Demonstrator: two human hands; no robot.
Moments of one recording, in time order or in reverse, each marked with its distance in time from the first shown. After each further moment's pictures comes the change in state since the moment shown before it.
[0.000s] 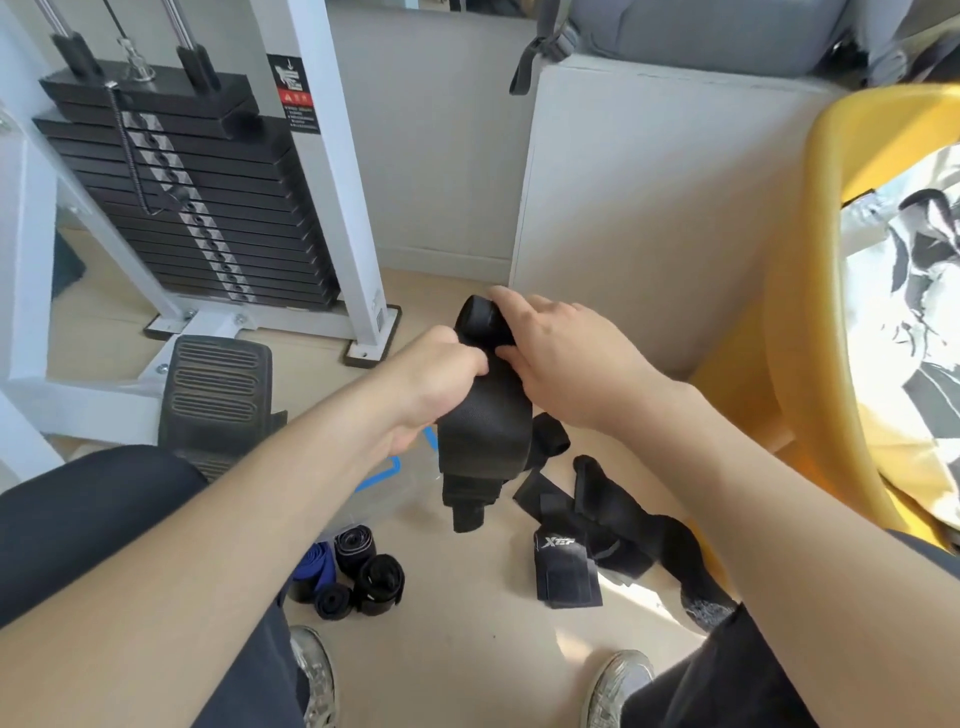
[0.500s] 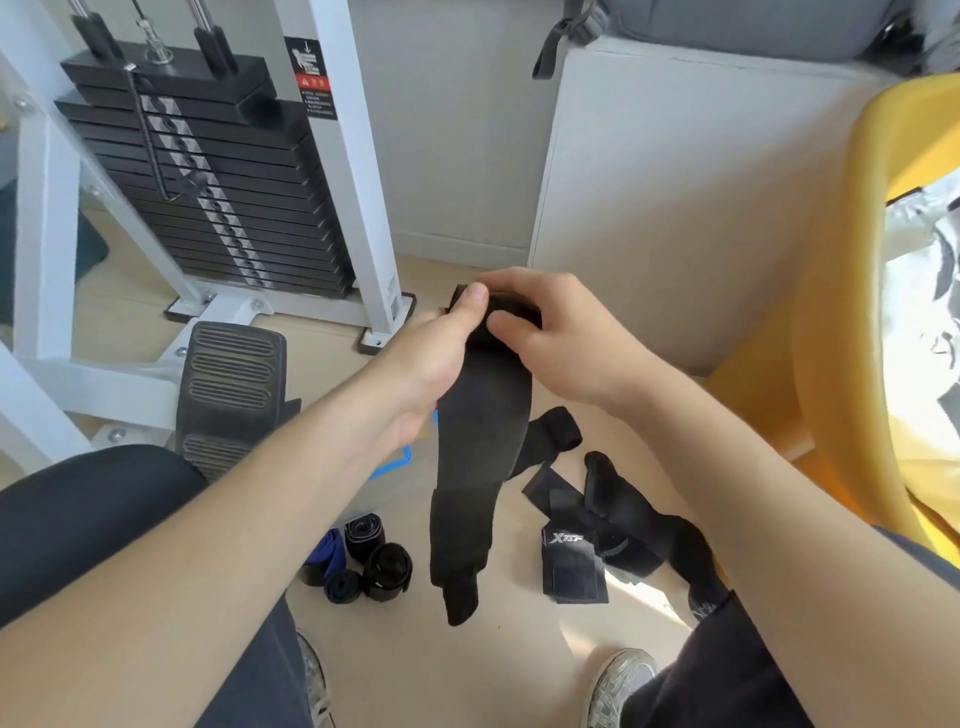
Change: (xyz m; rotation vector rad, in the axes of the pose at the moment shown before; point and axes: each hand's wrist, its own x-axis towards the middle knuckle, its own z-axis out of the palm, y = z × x) left_hand 0.002 0.008 -0.005 -0.230 0.113 -0.036; right_hand 0.013 -0.008 -0.016 0.754 0.032 0.062
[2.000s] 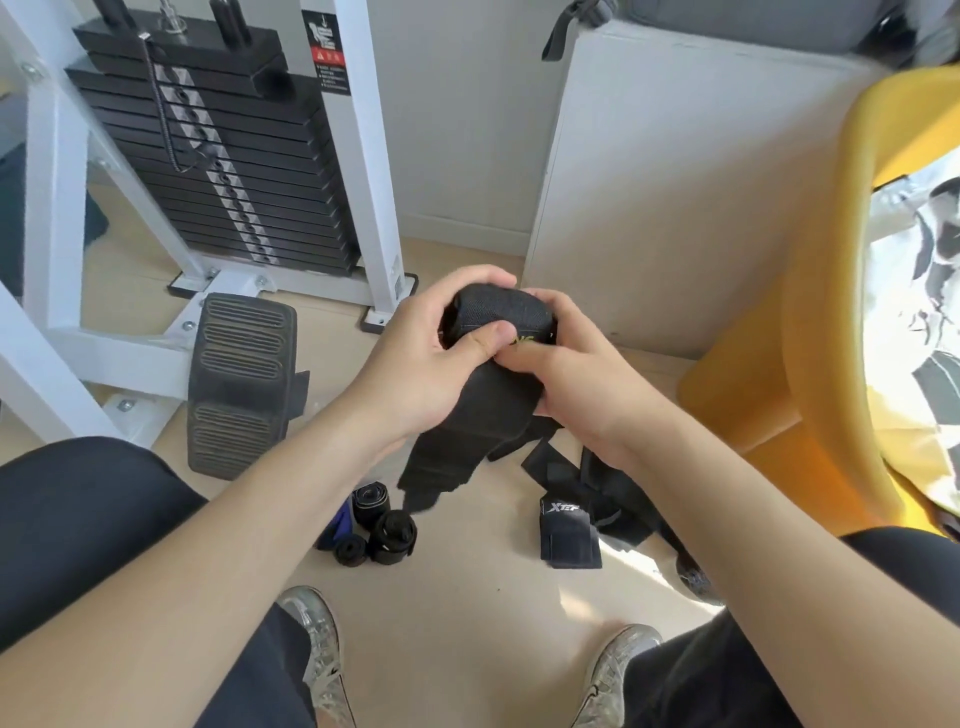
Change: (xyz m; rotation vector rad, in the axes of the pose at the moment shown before) left_hand -0.042 -0.032 -0.019 0.161 -0.044 0.577; right_hand -0.051 -0.007 0.038 0.786 0.054 0.384
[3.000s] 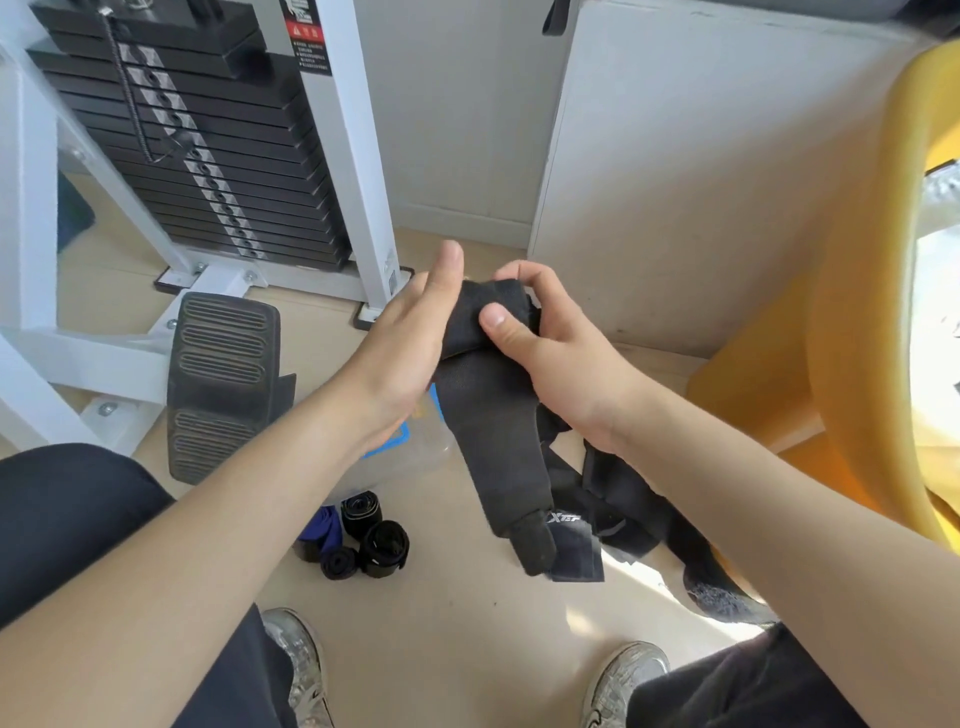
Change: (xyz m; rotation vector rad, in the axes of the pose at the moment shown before) left_hand 0.035 -0.009 0.007 -0.253 0.052 -0.360; right_hand 0.044 0.010 -0.013 -0.076 -0.100 -0.171
